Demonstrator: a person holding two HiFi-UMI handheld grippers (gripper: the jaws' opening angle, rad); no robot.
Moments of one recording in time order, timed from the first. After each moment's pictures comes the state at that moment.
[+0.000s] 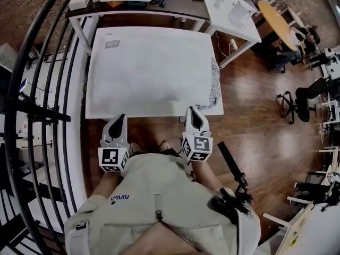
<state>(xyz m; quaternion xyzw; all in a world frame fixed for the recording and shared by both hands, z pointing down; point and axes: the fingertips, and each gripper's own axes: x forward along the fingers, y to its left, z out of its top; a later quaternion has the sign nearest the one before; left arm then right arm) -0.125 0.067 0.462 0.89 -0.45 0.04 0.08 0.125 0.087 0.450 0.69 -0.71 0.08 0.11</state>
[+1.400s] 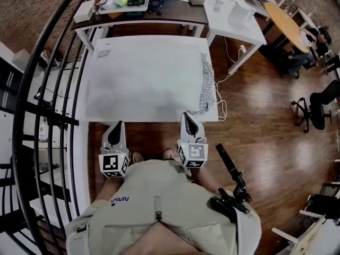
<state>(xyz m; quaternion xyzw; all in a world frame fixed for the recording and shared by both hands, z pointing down) -0.065 0.098 0.446 0.85 -0.51 0.07 0.04 0.174 0.106 0.442 0.65 -0.75 0.06 0.06</state>
